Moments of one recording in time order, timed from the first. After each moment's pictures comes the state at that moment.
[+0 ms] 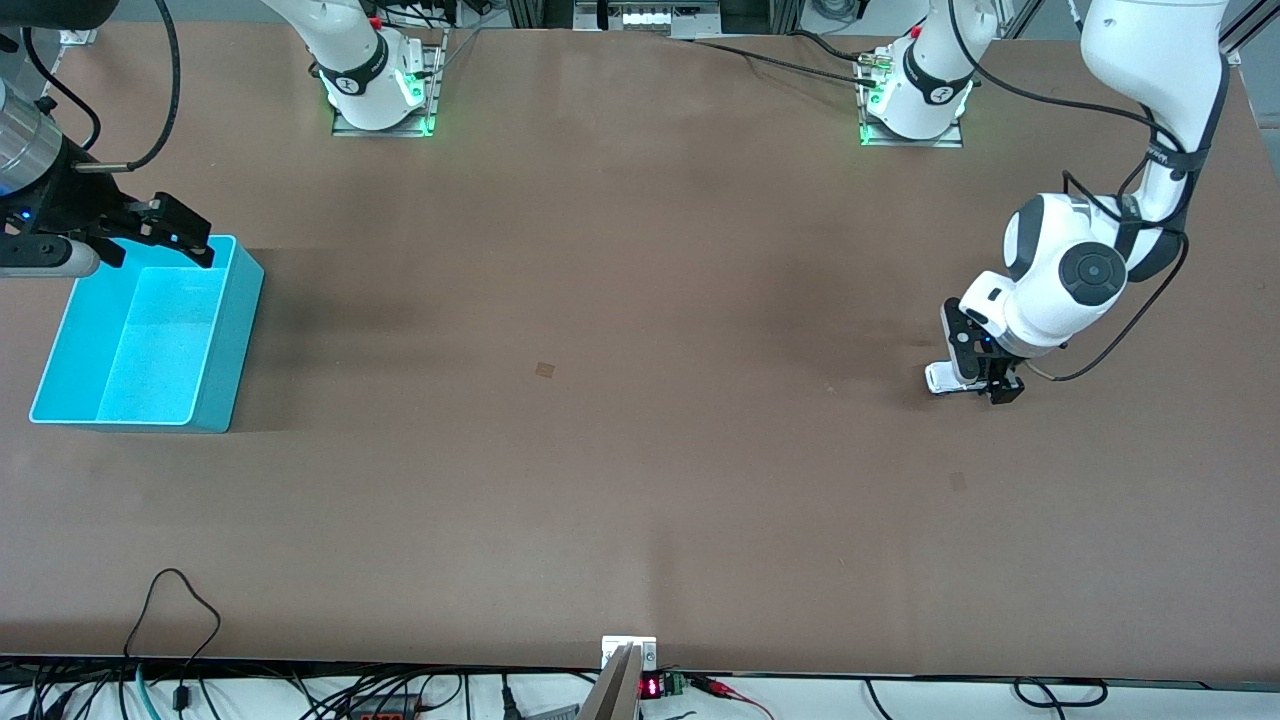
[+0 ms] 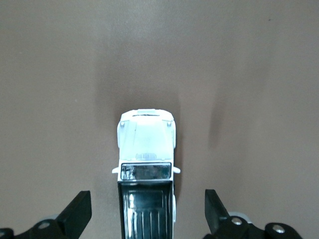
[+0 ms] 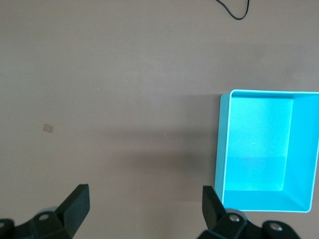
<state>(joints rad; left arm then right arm) -0.03 0.35 0.04 -2.23 0.15 2.57 1.33 0.07 0.01 0.00 -1.61 -0.02 1.65 0.07</state>
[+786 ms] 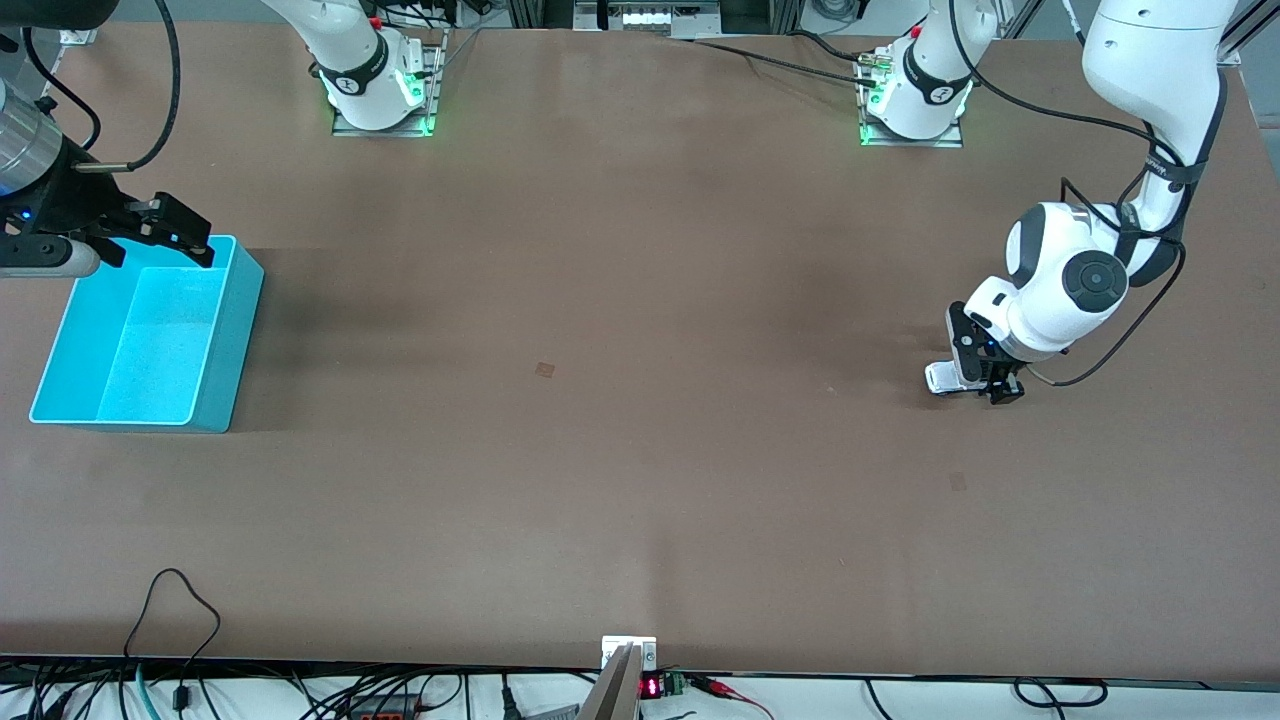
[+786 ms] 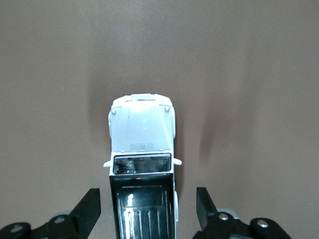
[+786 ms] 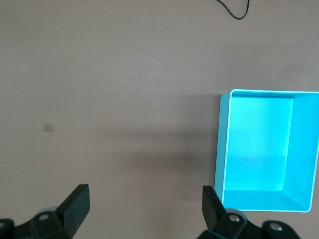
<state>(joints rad) 0.00 0.39 0.04 -2.23 0.15 2.60 1.39 0.07 0.01 0.00 -1.61 -0.02 1.65 0.07</state>
